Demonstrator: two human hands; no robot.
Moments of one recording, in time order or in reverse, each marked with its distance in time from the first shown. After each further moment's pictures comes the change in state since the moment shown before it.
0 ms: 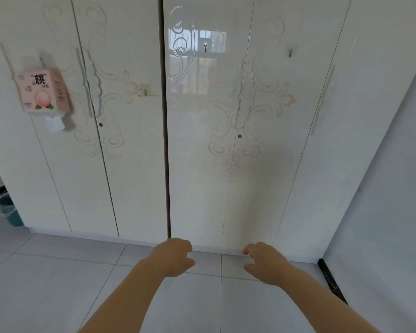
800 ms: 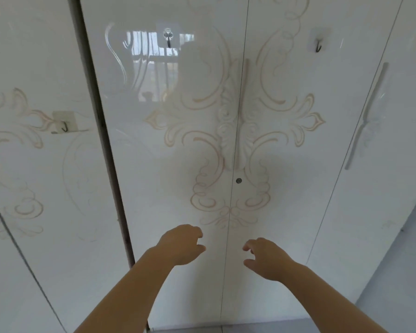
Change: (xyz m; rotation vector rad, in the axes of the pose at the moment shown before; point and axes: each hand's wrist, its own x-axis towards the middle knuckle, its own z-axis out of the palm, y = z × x) left_hand 0.443 -0.019 -0.206 0.086 0.090 0.194; right_hand 0.418 0.052 -0.159 0.031 0.095 0.095
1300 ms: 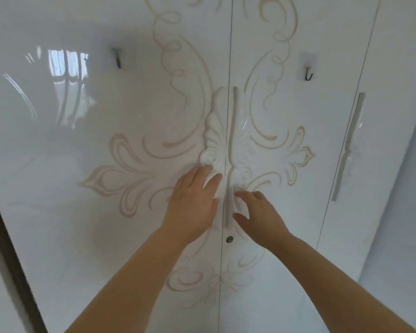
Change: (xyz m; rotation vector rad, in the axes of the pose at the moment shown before) left_hand 0.210 -0.002 -0.141 0.132 0.992 0.616; right_hand 0.163 -0.030 -0.147 0.129 0.703 0.079
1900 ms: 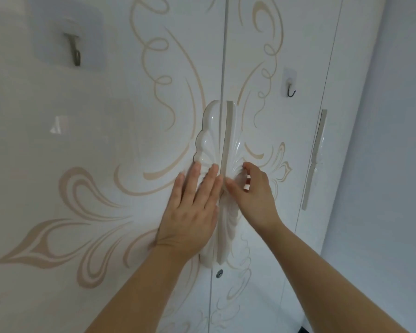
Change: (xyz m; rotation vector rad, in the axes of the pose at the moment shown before) left_hand 0.050 -0.038 0.071 0.214 0.293 0.215; right_hand 0.084 -0.025 -0.013 0.379 0.479 0.252
